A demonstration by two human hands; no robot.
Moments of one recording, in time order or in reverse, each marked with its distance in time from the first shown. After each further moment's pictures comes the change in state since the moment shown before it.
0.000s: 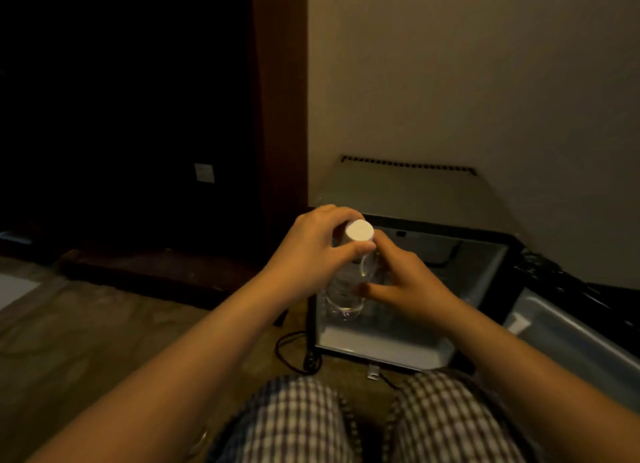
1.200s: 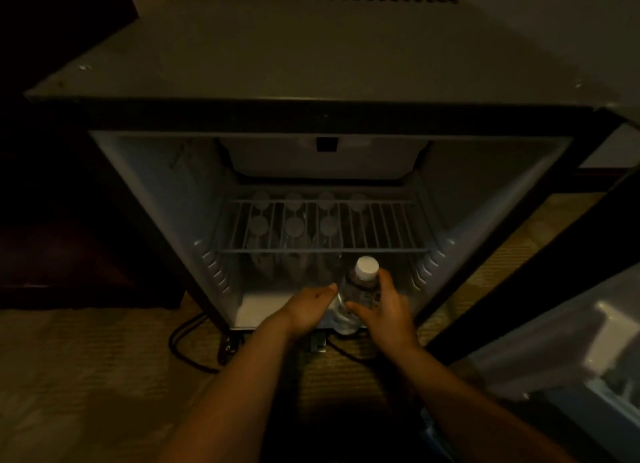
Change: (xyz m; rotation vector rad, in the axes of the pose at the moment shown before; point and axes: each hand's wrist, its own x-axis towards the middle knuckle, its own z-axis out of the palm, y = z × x) left_hand 0.051 -0.199 0.340 -0.440 -0.755 -0.771; right_hand -0.014 0.328 0.118 0.114 0.305 0.849
